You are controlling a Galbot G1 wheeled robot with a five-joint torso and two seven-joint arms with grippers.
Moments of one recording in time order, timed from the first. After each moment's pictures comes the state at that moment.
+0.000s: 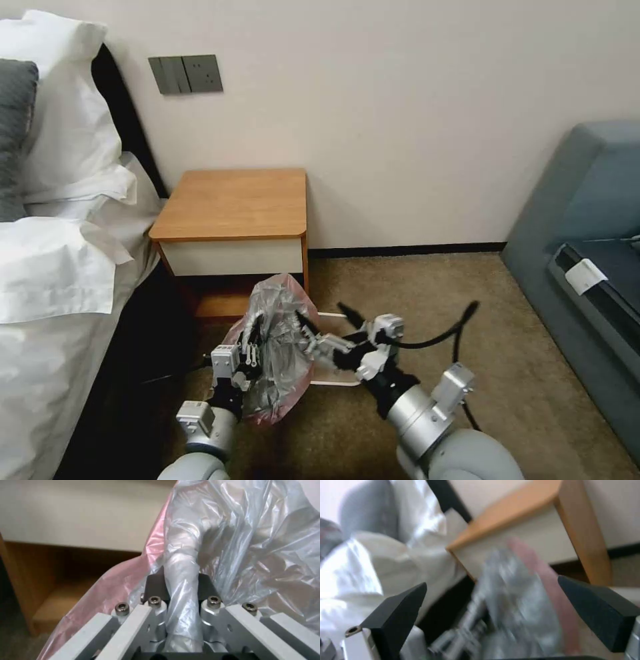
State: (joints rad) left arm 1.70 -1.36 -0.41 -2.10 -0.27 -0.06 -0.06; right arm -1.44 1.12 -0.02 2.33 0.75 -0.25 0.21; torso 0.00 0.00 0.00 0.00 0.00
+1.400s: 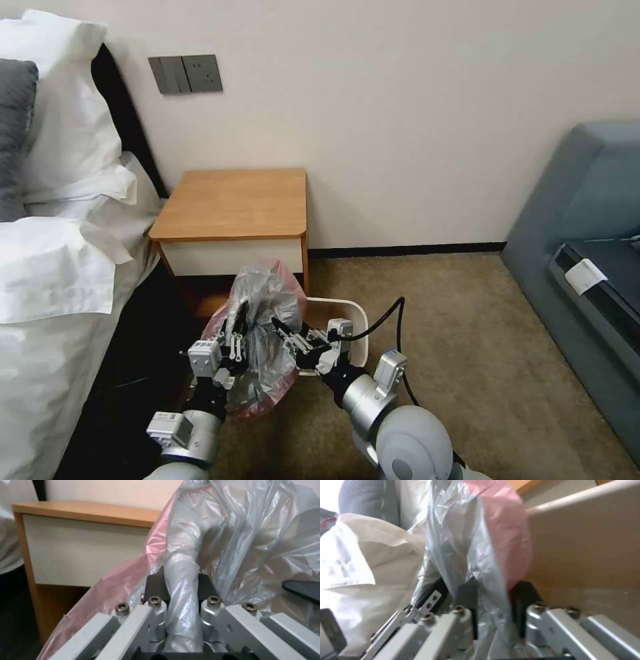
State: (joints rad) left arm 1.78 -1.39 -0.48 -2.23 -0.25 -0.09 -0.03; right arm -1.31 1.22 -0.10 2.15 0.77 -0.24 0.15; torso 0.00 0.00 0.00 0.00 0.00
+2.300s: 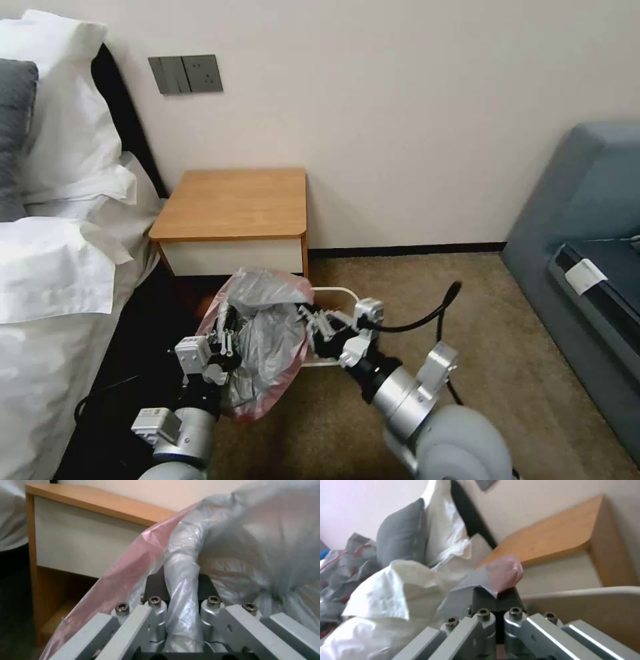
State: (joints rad) left arm 1.79 -1.41 -0.49 -2.30 -0.40 -0.01 -0.08; right arm -1.34 1.15 0.05 2.35 0.80 -0.27 0.11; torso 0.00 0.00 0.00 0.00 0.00
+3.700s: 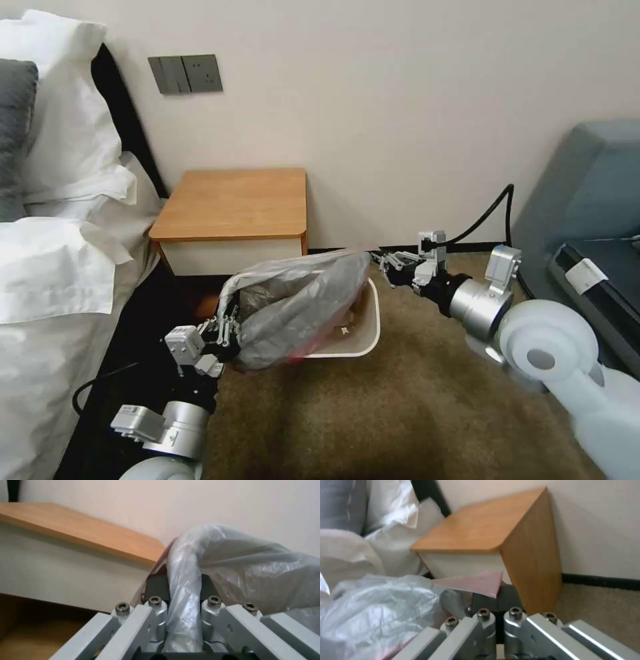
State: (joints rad) left arm 1.77 -1.41 -0.54 -2.32 -0.52 -0.05 0.09; right arm -1.01 0.75 0.29 2.21 1.25 -0.58 0.12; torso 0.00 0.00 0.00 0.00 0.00
